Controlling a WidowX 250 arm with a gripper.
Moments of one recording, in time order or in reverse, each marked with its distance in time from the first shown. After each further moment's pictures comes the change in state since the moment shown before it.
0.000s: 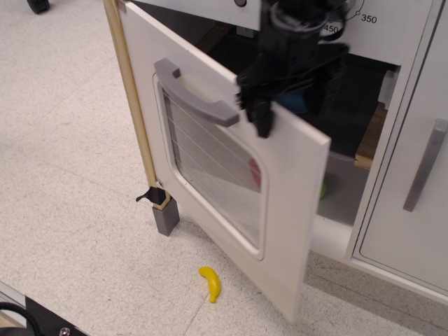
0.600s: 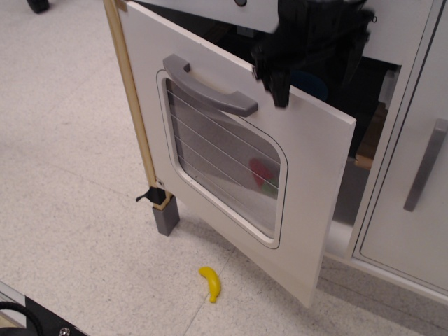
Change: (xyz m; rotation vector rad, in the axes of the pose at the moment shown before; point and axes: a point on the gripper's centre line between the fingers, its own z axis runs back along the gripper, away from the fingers) arm -0.004 -0.005 0.044 -0.114 -0.095 -0.132
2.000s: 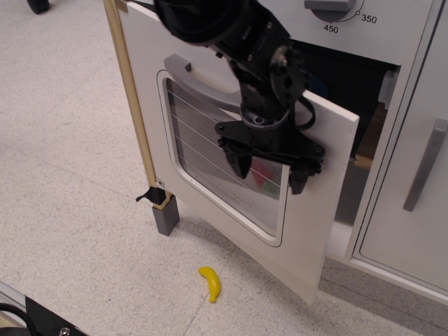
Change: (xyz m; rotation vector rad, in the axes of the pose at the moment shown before) arm -0.020 0.045 -0.107 -0.097 0.047 -0.715
